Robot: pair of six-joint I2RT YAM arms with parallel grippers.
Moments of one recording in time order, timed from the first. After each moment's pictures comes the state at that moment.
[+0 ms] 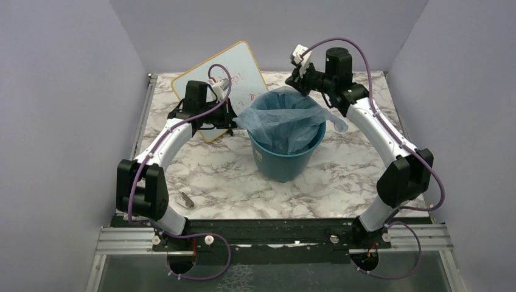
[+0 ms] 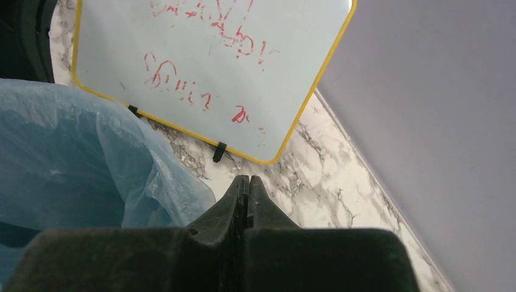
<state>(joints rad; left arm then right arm) -0.22 1.54 1.20 -0.34 0.71 -0.31 0.37 1.67 1.60 -0.24 -0.55 -0.50</state>
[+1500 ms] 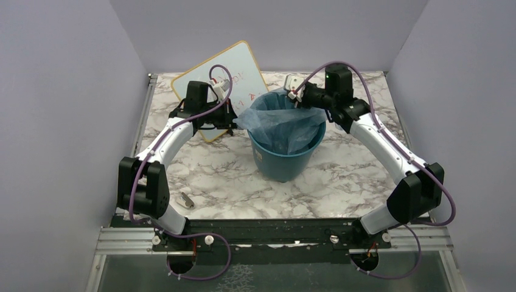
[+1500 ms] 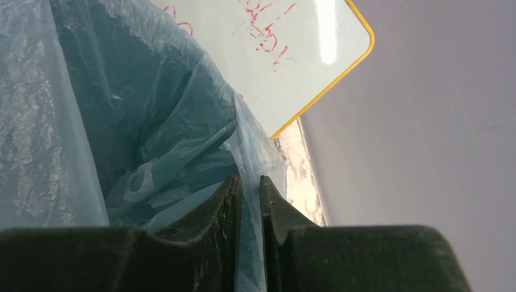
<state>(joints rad) -0.22 1.56 1.20 -0.35 0.71 -0.31 0.43 1.52 1.39 -0.23 -0.56 -0.91</state>
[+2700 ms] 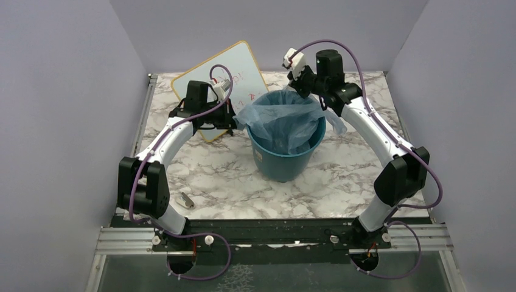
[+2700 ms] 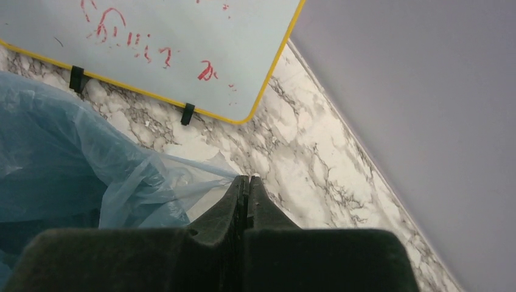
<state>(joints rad) -0.22 1.57 1.21 -0.37 0.71 -0.29 0.43 1.69 1.64 -0.35 -0.30 -0.56</state>
